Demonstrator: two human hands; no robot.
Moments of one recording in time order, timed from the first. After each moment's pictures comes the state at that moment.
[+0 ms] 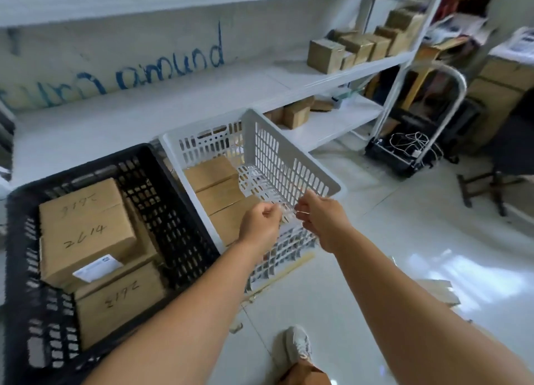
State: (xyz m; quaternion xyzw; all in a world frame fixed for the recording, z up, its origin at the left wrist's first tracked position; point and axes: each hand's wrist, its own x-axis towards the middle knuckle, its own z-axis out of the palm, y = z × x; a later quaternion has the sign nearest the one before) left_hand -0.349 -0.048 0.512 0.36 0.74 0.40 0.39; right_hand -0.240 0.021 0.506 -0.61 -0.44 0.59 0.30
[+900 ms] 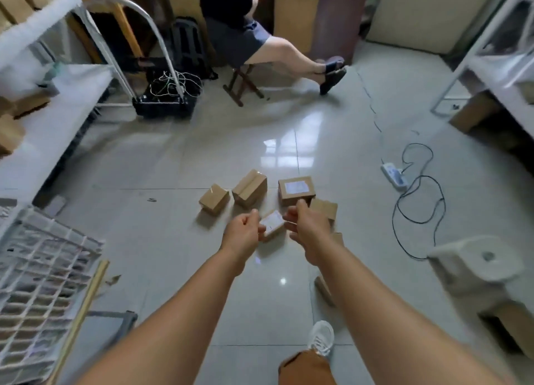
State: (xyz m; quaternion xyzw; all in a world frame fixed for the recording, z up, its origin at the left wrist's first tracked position) left_hand 0.072 -0.139 0.446 0.53 0.57 0.14 0.61; right_hand 0.184 -0.197 0.445 -0.72 -0.02 0.47 0.51
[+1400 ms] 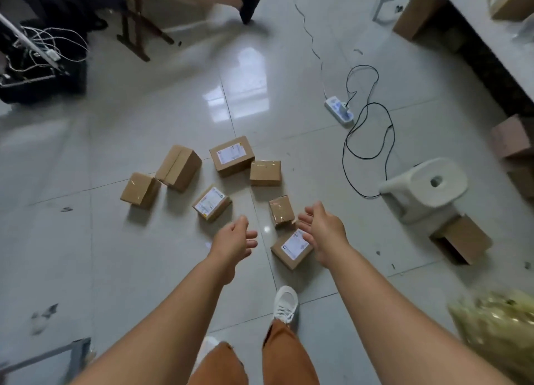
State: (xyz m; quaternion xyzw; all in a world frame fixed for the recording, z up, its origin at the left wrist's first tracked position) left_hand 0.275 -0.198 0.334 0.47 0.58 -0.05 0.66; right_hand 0.393 -0.308 0.329 -0.72 0.20 0.41 0.52
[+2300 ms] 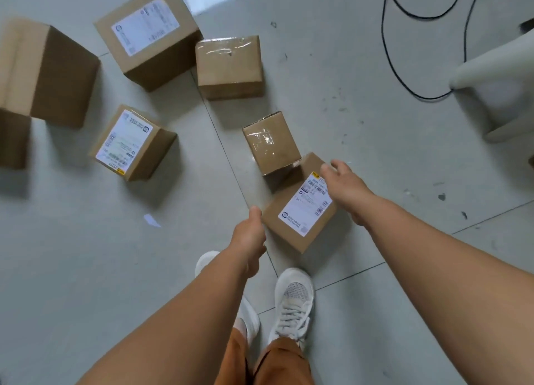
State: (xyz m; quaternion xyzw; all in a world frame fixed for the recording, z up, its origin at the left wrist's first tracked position) left_hand 0.332 -0.223 -0.116 0.34 0.68 -0.25 0.60; right_hand 0.480 -0.325 -0.118 -0.84 0.10 0.48 0.23
